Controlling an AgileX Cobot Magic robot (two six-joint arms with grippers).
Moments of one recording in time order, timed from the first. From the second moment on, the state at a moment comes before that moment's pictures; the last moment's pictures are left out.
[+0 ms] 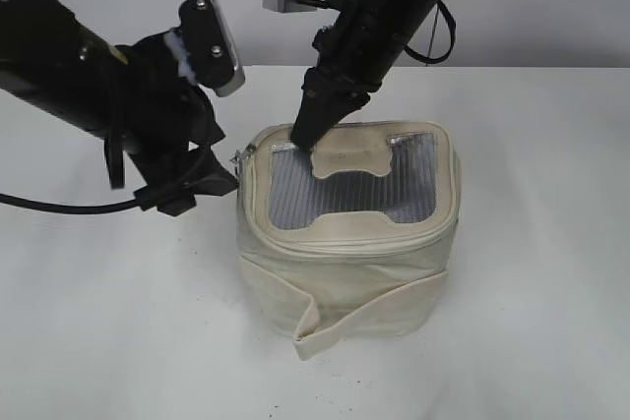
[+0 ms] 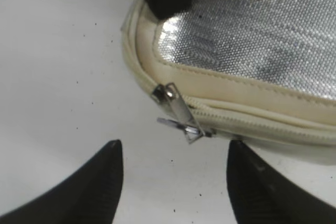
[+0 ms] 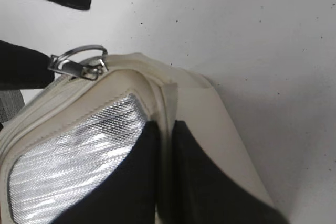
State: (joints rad) left arm -0.55 1.62 -1.02 -0.35 0.47 1.07; right arm 0.45 2.23 -1.92 0.57 1.23 -0.74
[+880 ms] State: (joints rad) left arm -0.57 1.72 -1.07 -0.33 0.47 1.08; right arm 0.45 2.23 -1.92 0.56 1.23 -0.73
